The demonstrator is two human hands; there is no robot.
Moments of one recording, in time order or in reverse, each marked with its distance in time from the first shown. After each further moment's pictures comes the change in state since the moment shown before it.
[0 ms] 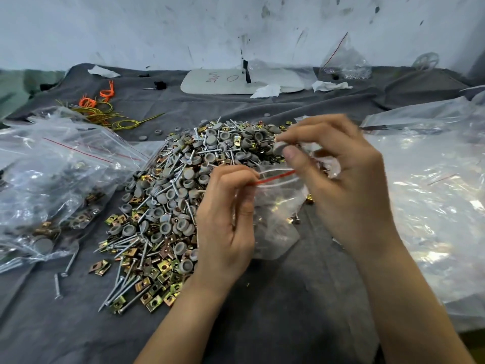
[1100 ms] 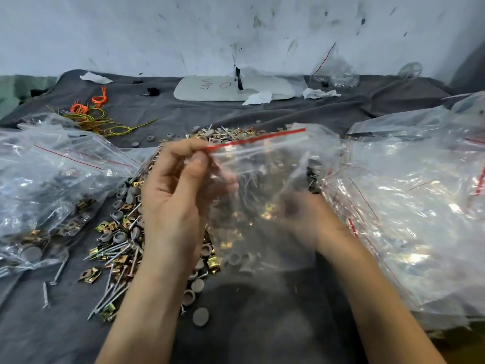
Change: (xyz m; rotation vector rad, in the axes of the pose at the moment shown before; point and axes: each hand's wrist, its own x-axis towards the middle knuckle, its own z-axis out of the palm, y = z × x) left_hand 0.043 0.029 -0.024 -0.669 0.158 -0.485; right_hand -0.019 0.061 0.014 -0.306 -0.596 0.514
